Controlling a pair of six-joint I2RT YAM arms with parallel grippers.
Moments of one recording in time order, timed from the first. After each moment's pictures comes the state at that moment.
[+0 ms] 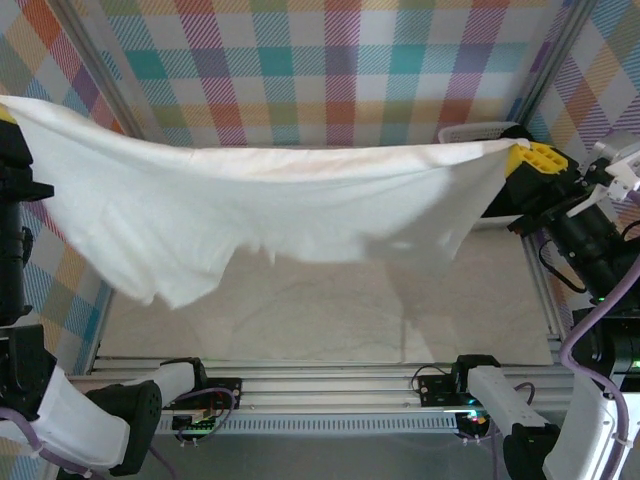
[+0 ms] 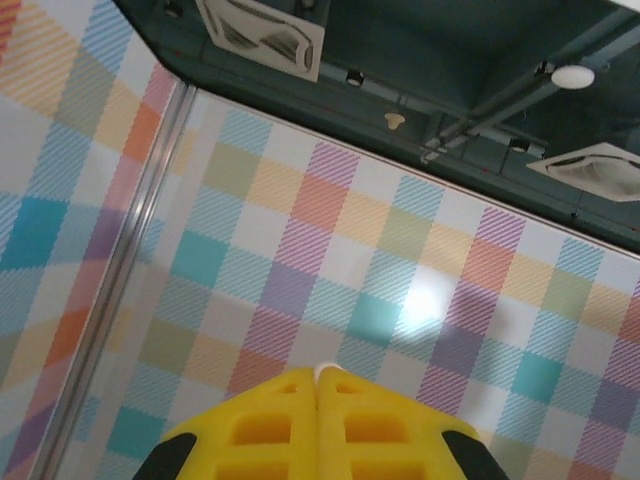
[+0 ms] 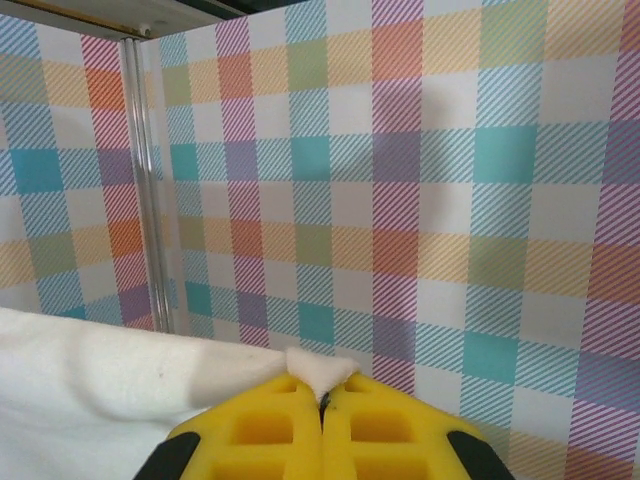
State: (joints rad) left arm 0.13 1.17 2.54 -0.92 0.00 -0.38; right arm 0.00 0.87 1.83 -0.69 -0.48 0.13
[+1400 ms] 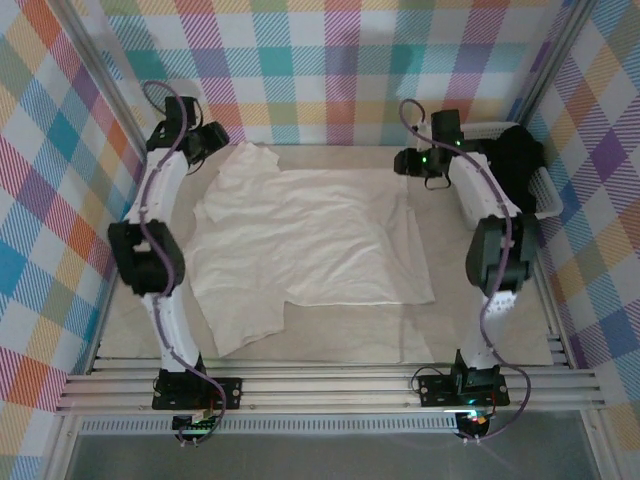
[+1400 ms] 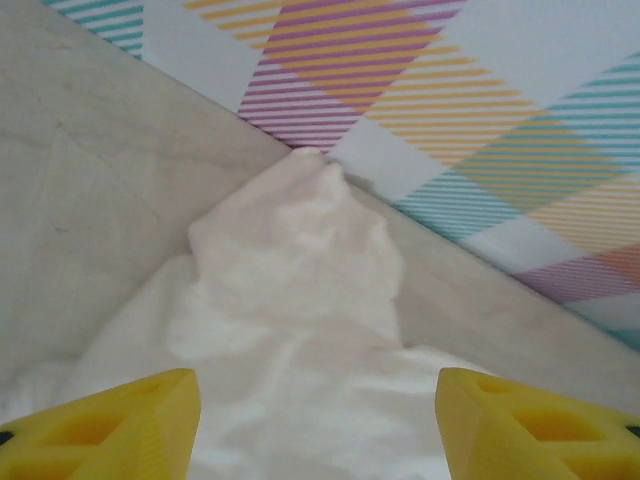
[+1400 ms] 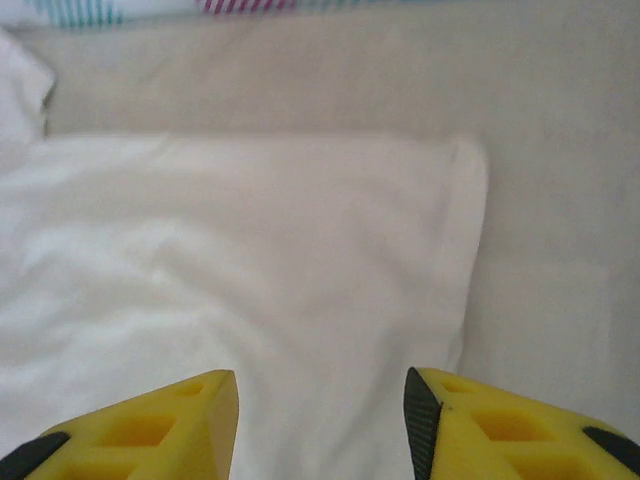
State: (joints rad) left arm 0.01 1.95 1.89 -0.60 0.06 -0.55; right arm 0.12 1.94 1.75 -0.70 -0.27 0.13
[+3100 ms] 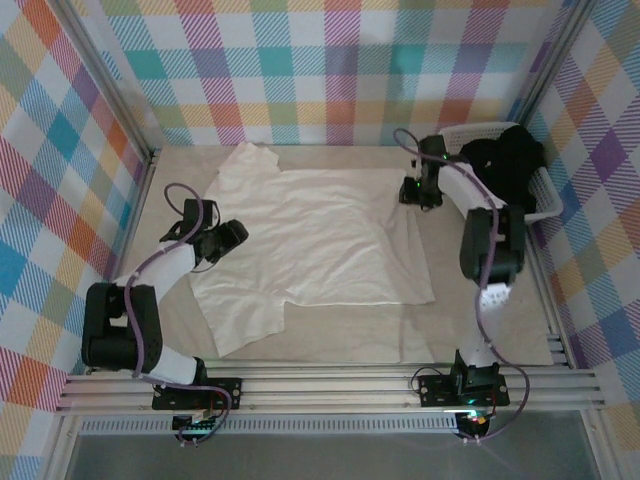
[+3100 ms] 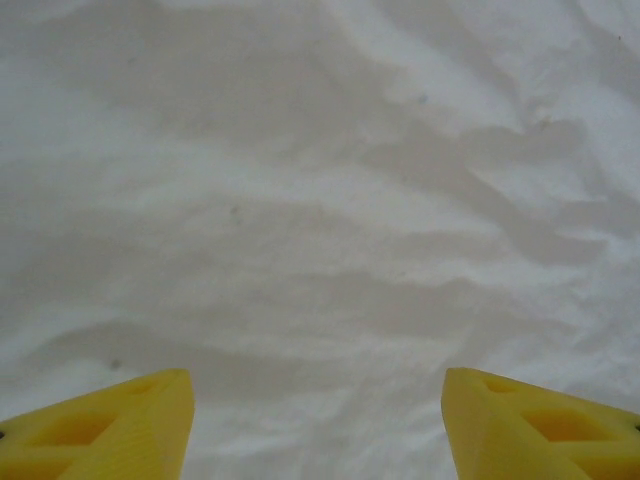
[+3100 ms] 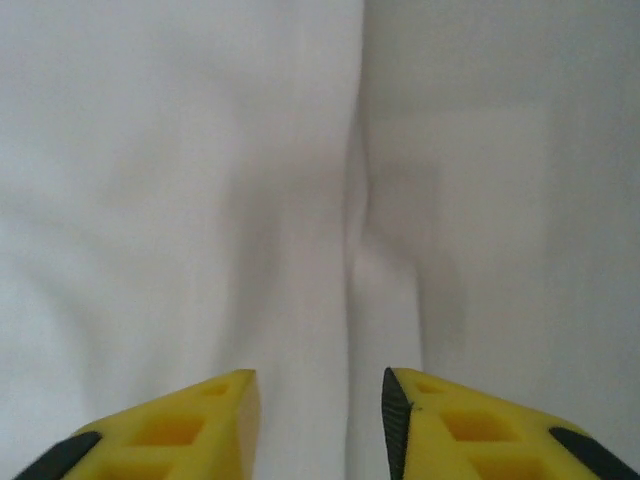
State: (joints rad) left arm -0.07 1.43 0.83 -0.32 0.14 -0.65; right arm 0.14 2.01 1.62 -0.80 -0.12 0.22
